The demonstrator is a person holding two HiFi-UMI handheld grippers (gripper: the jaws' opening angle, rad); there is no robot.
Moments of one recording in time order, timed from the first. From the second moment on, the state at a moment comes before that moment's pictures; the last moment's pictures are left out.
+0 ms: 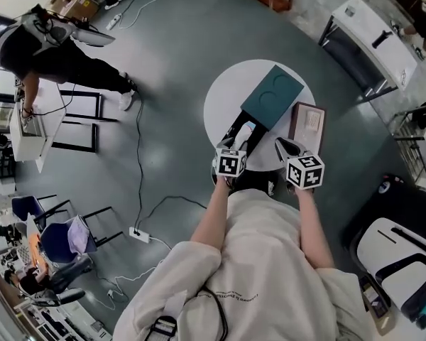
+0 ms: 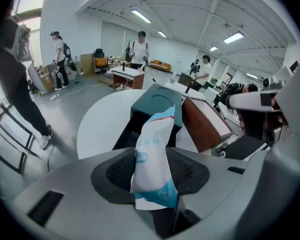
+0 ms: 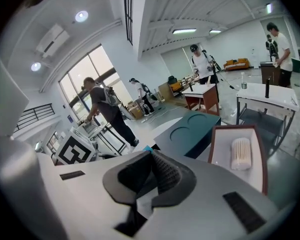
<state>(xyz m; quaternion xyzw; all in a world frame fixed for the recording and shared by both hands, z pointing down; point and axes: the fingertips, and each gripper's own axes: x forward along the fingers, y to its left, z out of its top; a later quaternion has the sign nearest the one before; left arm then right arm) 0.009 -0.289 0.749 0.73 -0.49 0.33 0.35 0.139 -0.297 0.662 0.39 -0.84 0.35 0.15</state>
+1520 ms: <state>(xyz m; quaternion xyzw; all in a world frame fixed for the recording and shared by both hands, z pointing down) 0.022 -0.313 0.784 0.71 -0.48 0.38 0.36 0.164 -0.302 0.698 0.42 -0.81 0.39 0.15</state>
